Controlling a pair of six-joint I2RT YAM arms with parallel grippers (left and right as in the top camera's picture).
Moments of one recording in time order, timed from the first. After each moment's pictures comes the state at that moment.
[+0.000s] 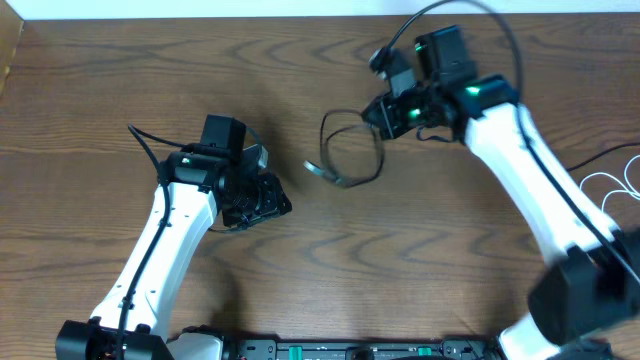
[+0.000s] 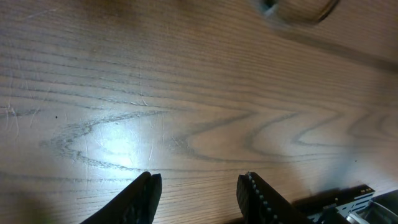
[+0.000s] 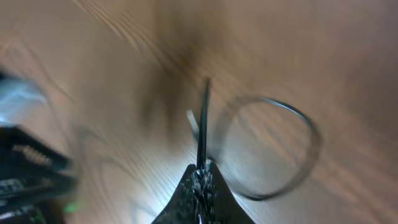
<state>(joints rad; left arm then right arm) -0.17 1.41 1.04 -1.03 0.41 -0.39 0.35 1.73 1.55 -0.73 -0.54 -0.01</state>
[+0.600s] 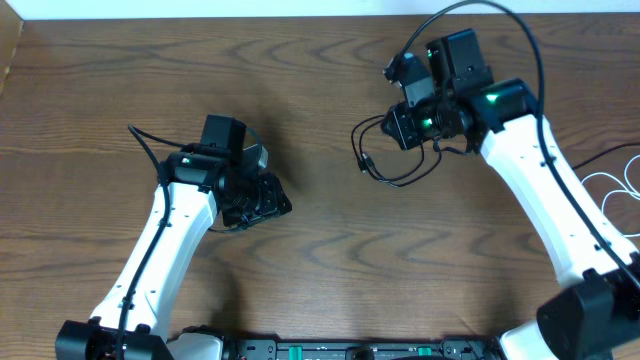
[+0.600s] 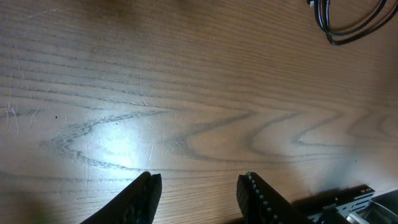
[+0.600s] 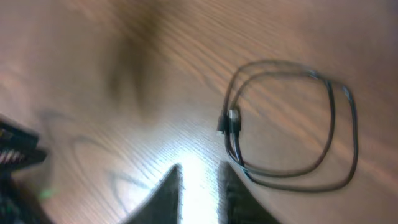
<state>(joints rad) -0.17 1.41 1.04 -1.03 0.41 -0.39 0.36 1.69 1.56 -0.92 -0.33 -0.01</state>
